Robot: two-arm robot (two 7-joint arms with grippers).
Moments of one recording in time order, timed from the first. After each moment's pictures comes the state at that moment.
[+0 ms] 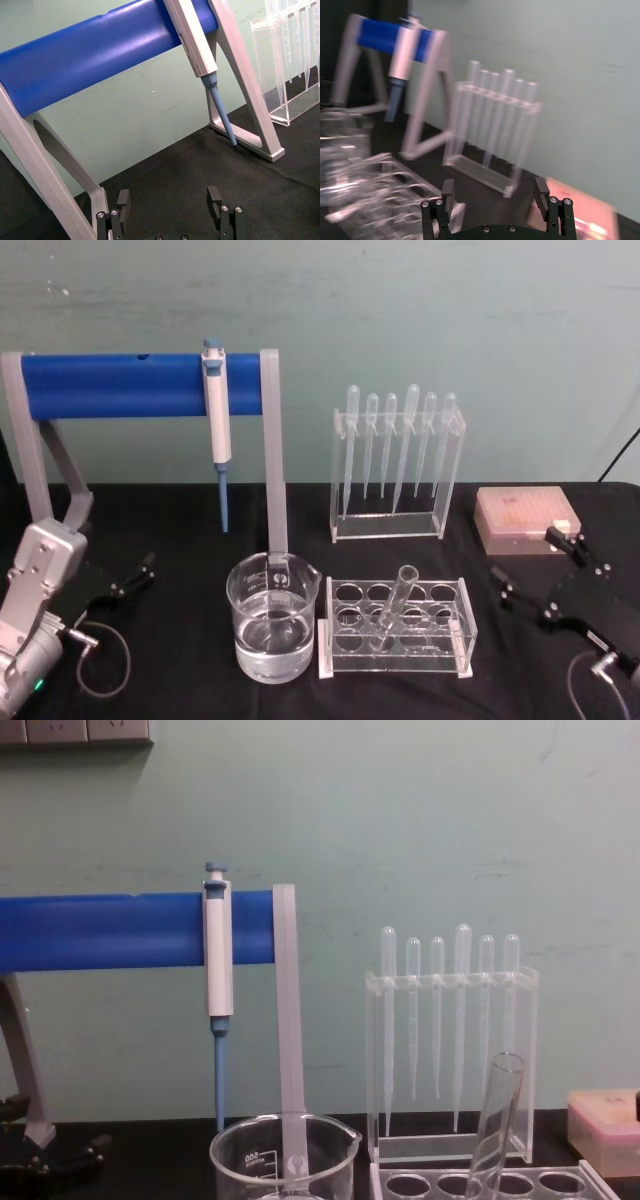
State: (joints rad) left arm -0.20 0.60 0.45 -1.41 -0.25 -0.12 0.03; right arm 0.04 0.72 -0.33 -1.56 0.45 -0.31 0.25
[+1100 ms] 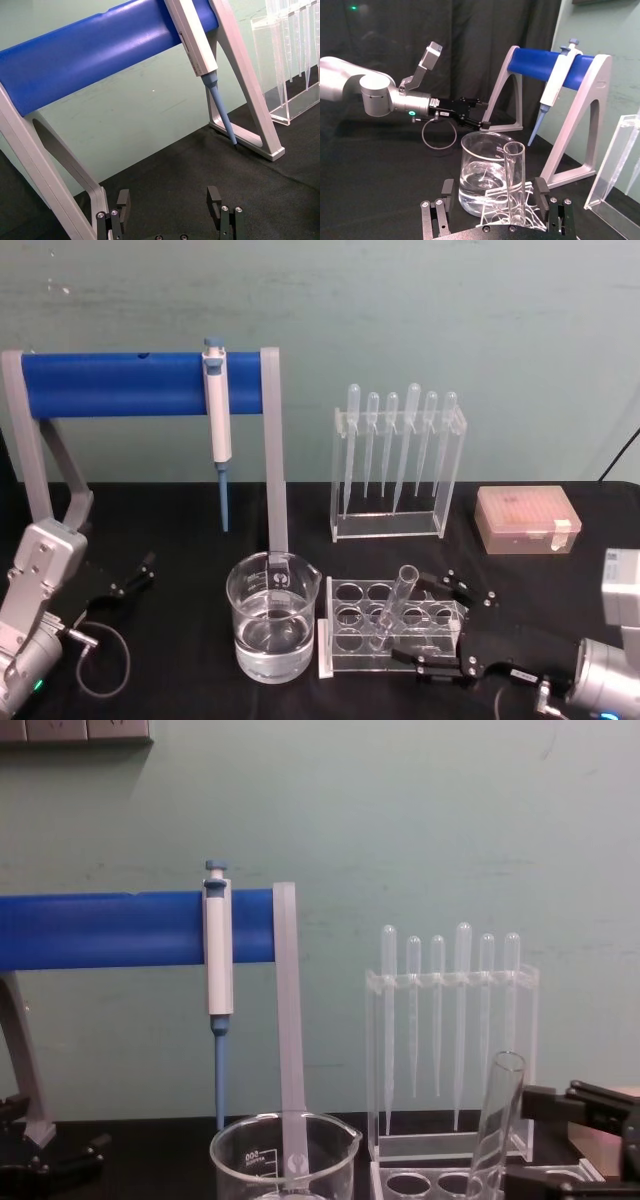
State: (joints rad) left arm -0.20 0.60 0.45 -1.41 -0.25 -0.12 0.03; right arm 0.23 0.65 -0.45 -1.44 0.56 -0.32 0.84
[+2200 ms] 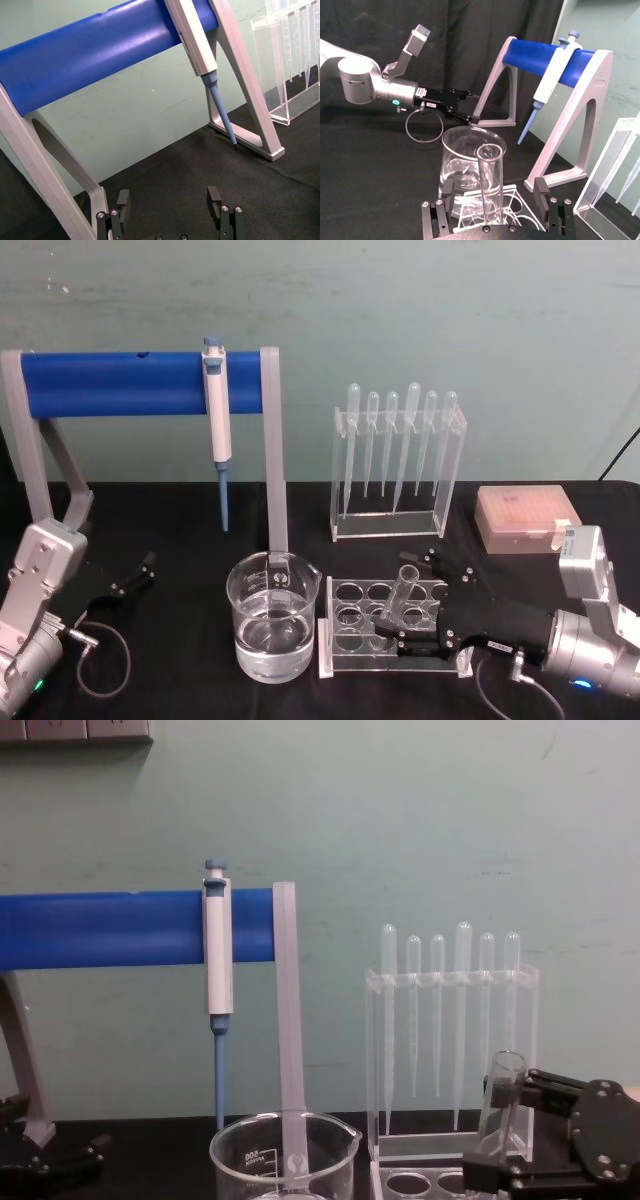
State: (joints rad) left arm -0.20 0.60 0.45 -1.41 -0.25 -0.12 0.03; right arm 0.35 0.58 -0.49 -1.32 0.48 -0.33 0.85
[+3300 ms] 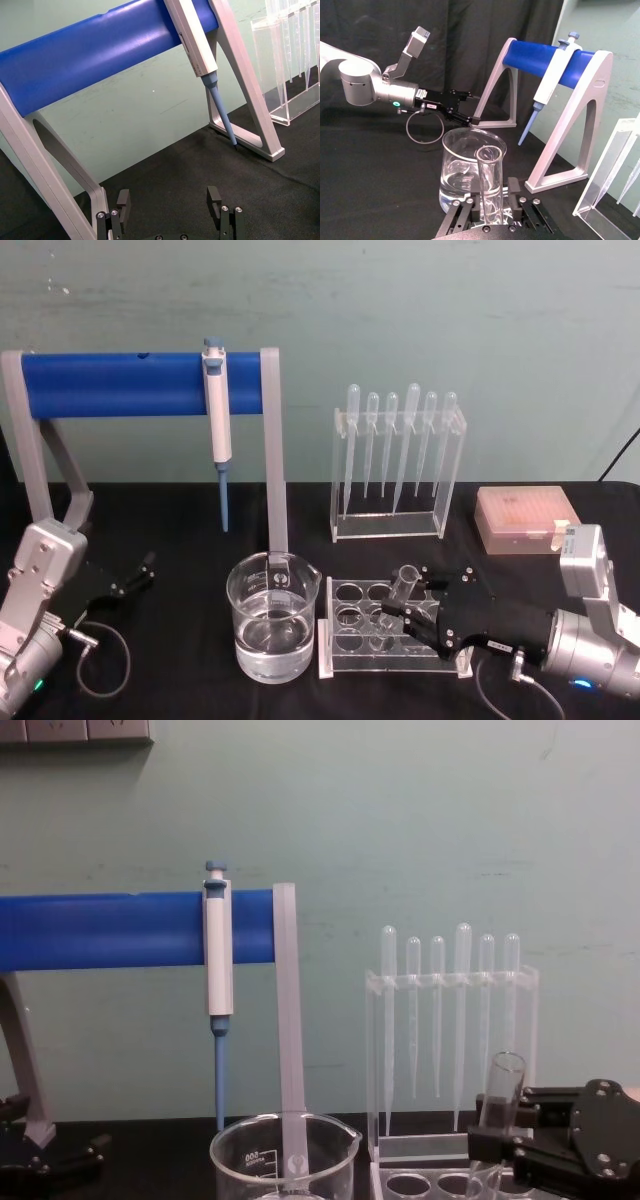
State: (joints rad) left arm -0.20 0.60 0.45 -1.41 -0.25 -0.12 0.03; right arm 0.35 0.57 -0.49 -1.32 0.48 -0.32 0.86
